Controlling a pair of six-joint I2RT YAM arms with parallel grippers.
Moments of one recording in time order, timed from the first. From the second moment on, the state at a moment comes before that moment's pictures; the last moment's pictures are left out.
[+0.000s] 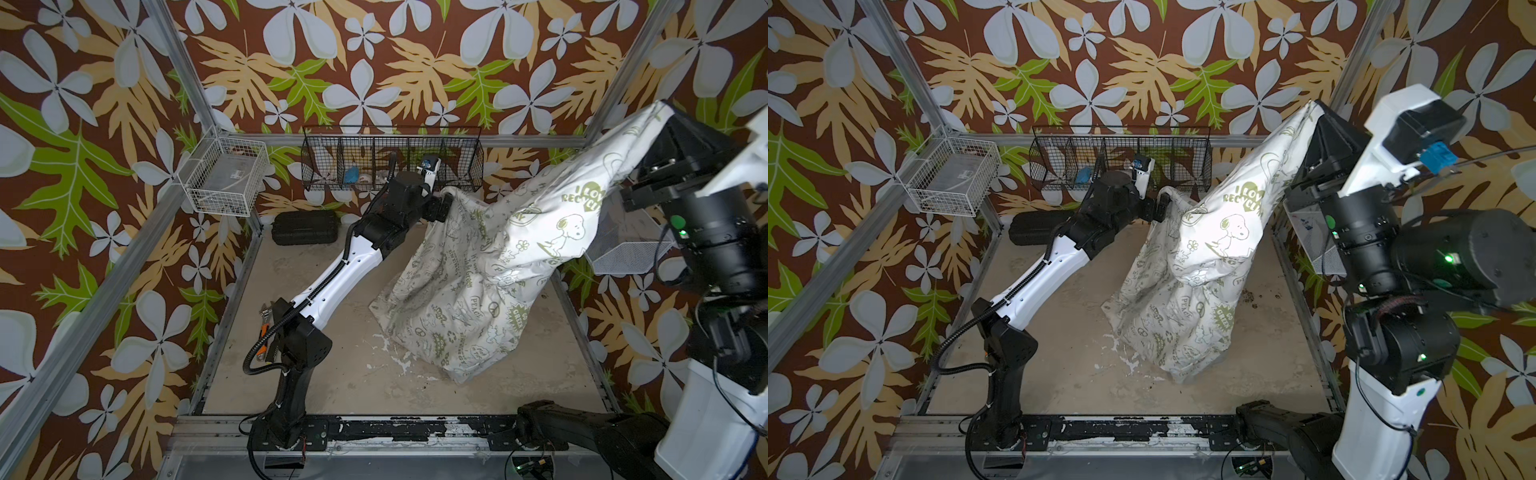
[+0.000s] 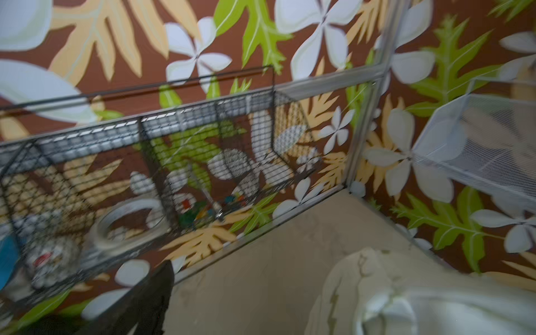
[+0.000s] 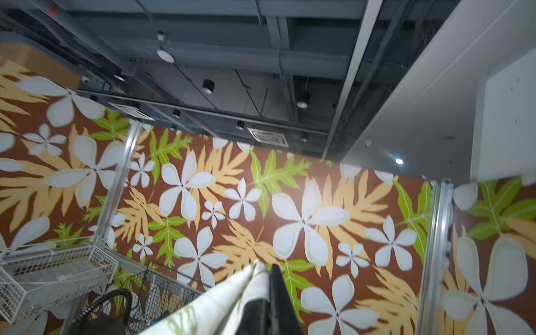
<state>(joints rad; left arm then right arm) -0.69 1.98 2.19 -0.41 -0.26 -0.02 0.25 1.29 2.32 -0.54 -0.05 -0.21</state>
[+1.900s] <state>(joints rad) -0.76 2.53 2.21 -0.22 0.05 -0.29 -0.15 1.40 1.92 -1.08 0.08 0.39</state>
